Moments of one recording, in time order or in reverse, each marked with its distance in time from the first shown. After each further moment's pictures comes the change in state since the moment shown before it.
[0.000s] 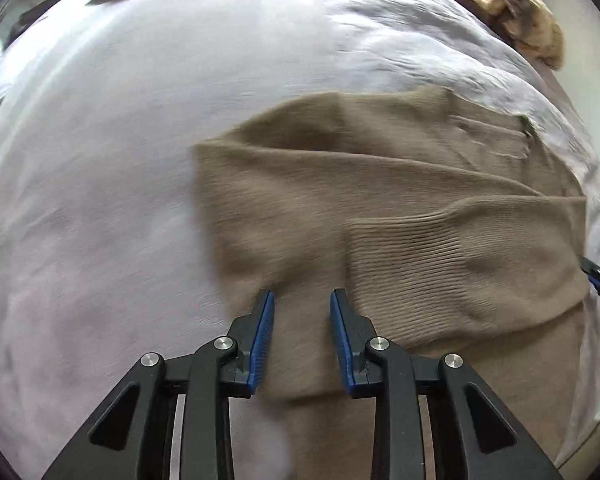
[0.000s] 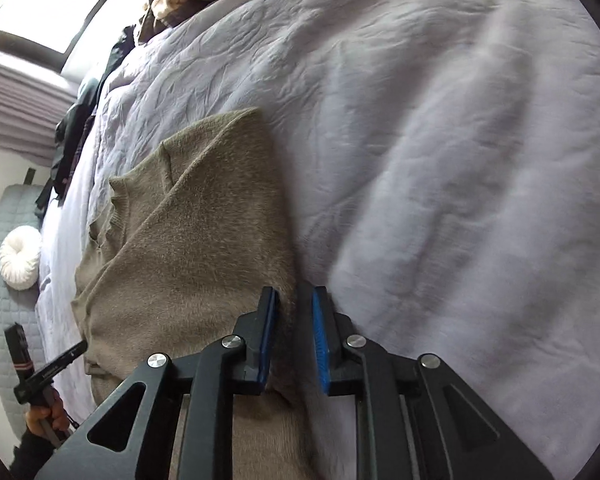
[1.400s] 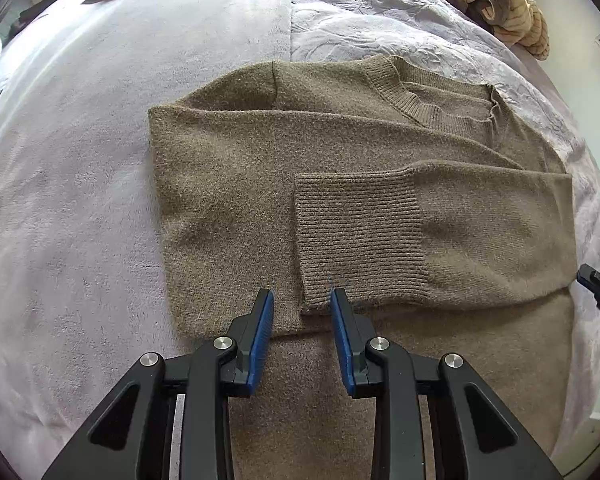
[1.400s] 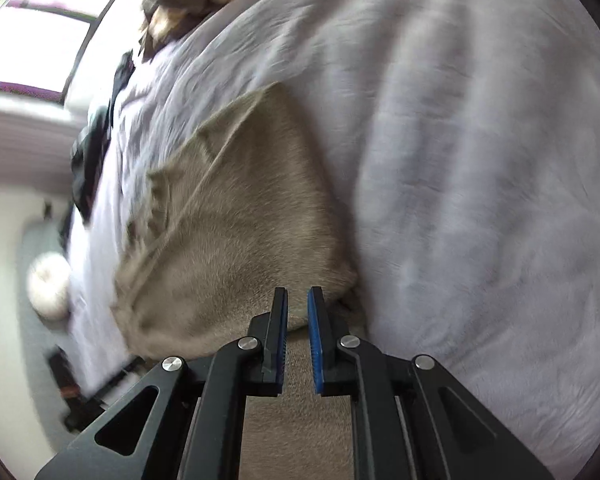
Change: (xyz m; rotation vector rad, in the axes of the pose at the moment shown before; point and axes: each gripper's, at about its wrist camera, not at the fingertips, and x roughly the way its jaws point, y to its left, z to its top) left arm -0.003 -0.057 -0.032 0.020 -0.008 -0.011; right arm -0.009 0.018 -0.039 0.066 0.008 0.055
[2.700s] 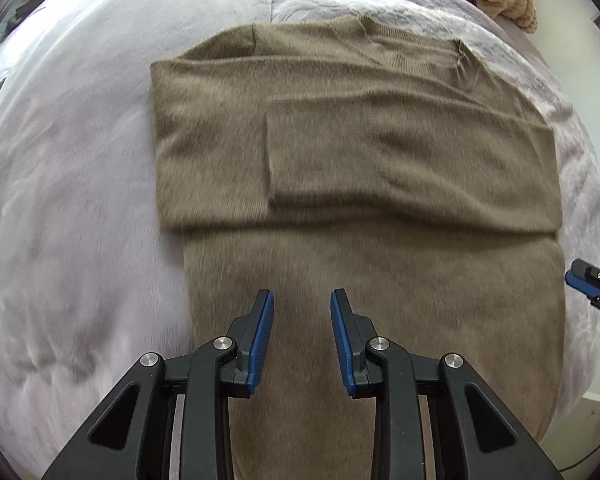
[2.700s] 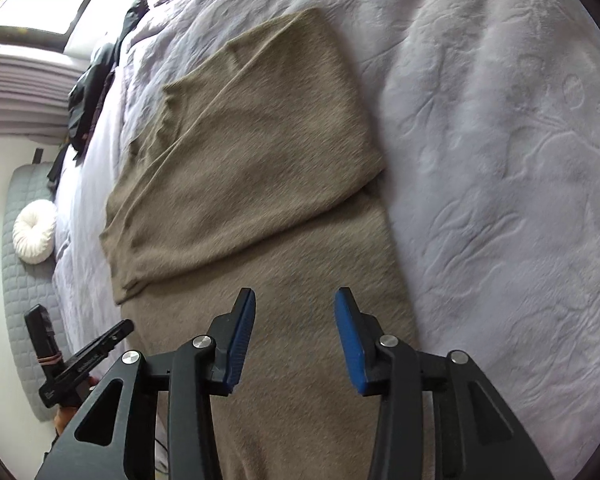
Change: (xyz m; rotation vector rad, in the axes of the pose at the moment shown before) left arm -0.018 -0.032 -0.050 0.007 0.082 0.007; right arm -0.008 0.024 -0.051 -0.051 0.144 -0.017
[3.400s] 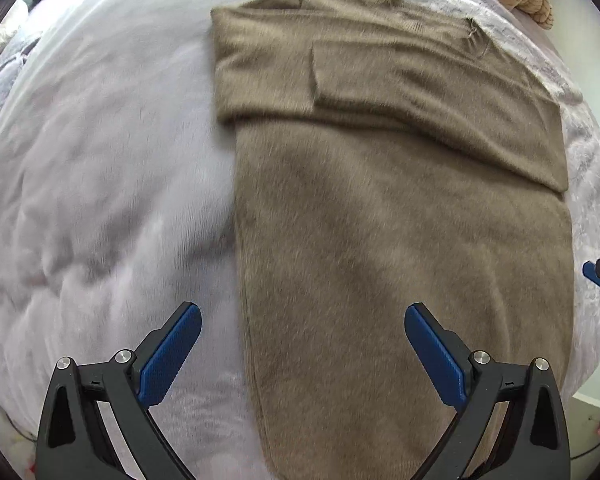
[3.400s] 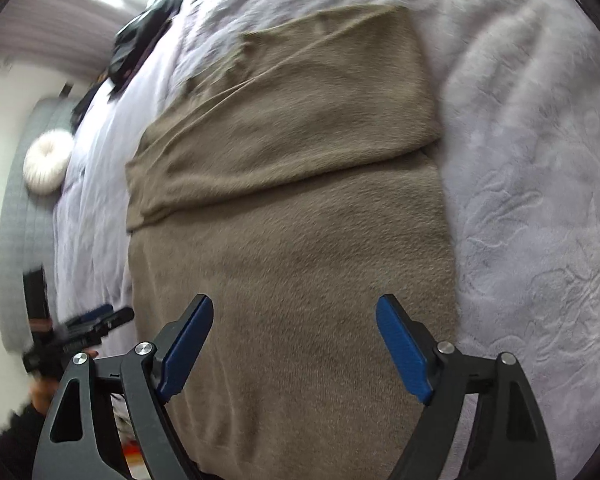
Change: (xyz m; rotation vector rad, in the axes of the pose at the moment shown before) left arm -0.021 0.018 -0.071 -0.069 0.065 0.039; right arm -0.012 0.043 -0.055 -0.265 0.021 -0.021
